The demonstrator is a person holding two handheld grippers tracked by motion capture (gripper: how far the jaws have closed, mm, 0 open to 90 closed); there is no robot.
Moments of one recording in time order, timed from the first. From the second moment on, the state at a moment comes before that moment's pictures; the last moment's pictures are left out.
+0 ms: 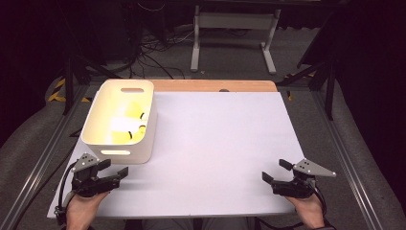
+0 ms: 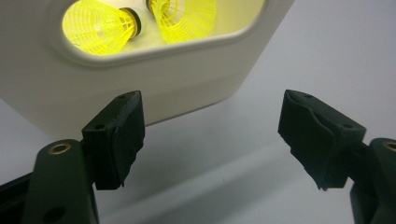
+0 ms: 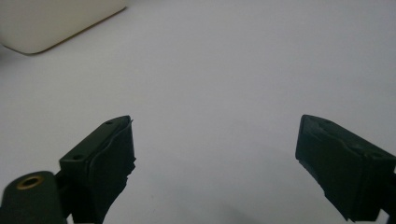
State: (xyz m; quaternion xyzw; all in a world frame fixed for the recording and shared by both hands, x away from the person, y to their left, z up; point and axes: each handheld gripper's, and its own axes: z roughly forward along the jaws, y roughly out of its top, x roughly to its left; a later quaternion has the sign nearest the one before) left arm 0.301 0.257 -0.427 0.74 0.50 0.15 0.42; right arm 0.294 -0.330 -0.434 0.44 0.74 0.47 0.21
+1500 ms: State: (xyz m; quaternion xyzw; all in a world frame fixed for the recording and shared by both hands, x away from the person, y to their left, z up) left arm 0.302 0.264 -0.435 0.72 0.51 0.15 0.45; right arm 0.297 -0.336 -0.440 0.44 0.73 0.47 0.20
